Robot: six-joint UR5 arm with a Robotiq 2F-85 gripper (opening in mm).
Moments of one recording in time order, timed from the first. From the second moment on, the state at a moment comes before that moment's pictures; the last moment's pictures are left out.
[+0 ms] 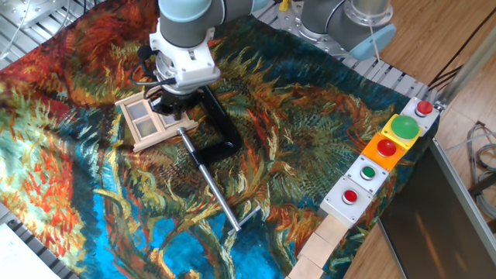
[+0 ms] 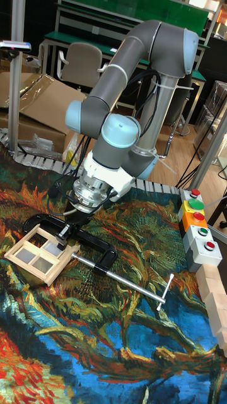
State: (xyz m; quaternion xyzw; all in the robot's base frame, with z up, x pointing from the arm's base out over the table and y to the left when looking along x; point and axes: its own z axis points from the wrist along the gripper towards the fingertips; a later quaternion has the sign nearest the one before) arm 0.491 -0.099 0.016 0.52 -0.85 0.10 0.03
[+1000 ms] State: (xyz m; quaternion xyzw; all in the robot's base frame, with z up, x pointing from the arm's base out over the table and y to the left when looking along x) arm 0.495 -0.135 0.066 0.48 -0.87 0.08 0.02
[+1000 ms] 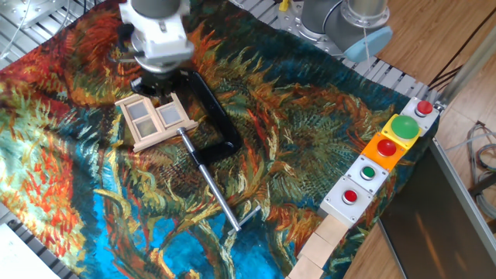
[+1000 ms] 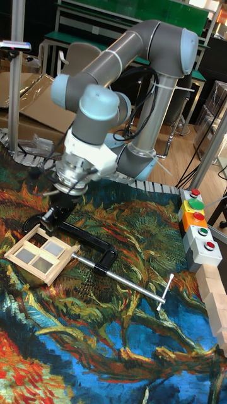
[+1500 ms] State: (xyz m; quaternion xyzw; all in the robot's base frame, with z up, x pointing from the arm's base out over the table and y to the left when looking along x) arm 0.510 -0.122 0.073 0.42 -0.91 0.06 -0.03
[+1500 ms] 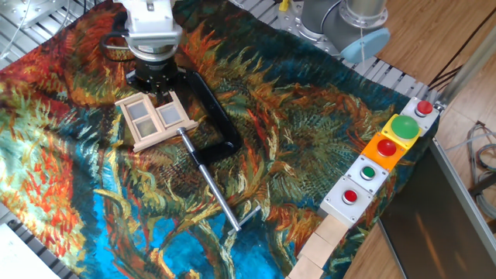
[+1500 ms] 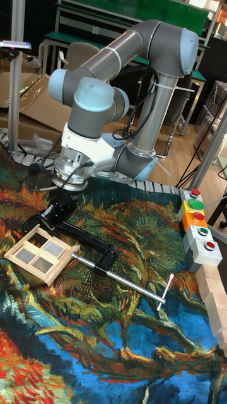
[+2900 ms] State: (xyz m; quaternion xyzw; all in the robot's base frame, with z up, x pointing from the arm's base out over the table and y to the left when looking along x) arm 0.561 -0.005 0.123 0.30 -0.95 0.04 -0.08
